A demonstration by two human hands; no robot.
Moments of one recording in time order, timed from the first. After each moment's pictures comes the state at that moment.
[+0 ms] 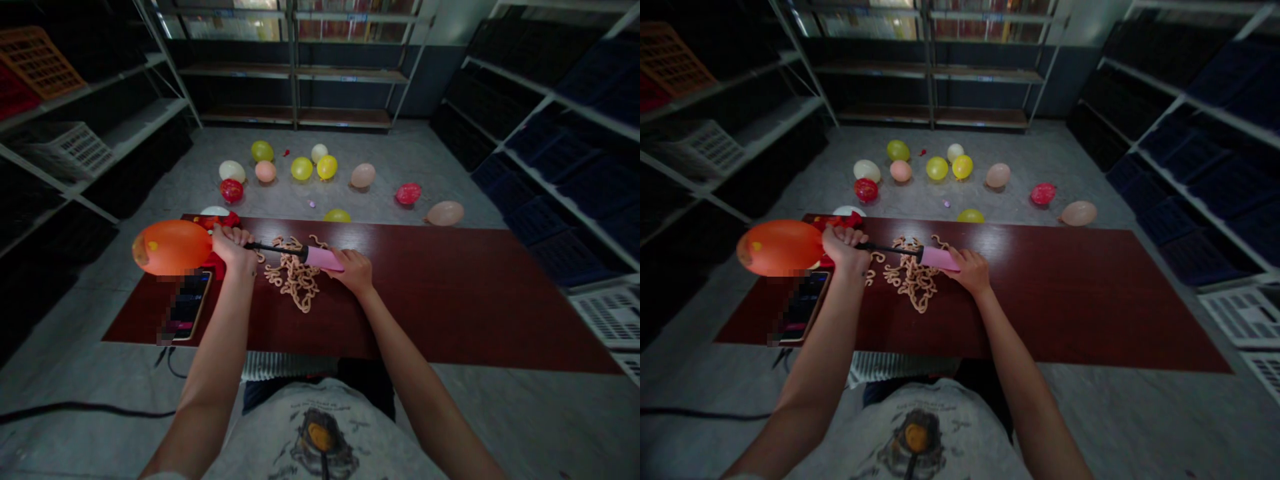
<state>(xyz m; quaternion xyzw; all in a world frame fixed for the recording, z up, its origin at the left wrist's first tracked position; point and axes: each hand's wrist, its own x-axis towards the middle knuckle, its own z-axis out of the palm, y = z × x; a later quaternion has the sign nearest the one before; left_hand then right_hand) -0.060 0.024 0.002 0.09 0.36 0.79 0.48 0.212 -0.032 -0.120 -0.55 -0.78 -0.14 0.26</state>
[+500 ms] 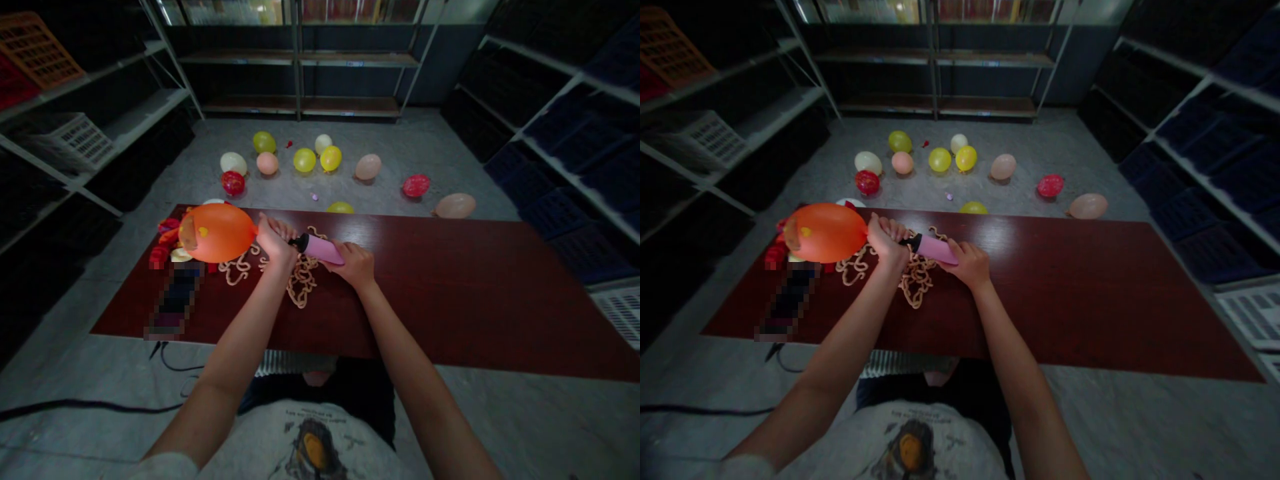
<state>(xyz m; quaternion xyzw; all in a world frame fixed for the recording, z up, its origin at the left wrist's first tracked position) 0.036 0.017 -0.021 0.10 0.31 0.78 0.54 0.210 -0.031 -0.120 -0.57 -0.77 -0.13 0.26</state>
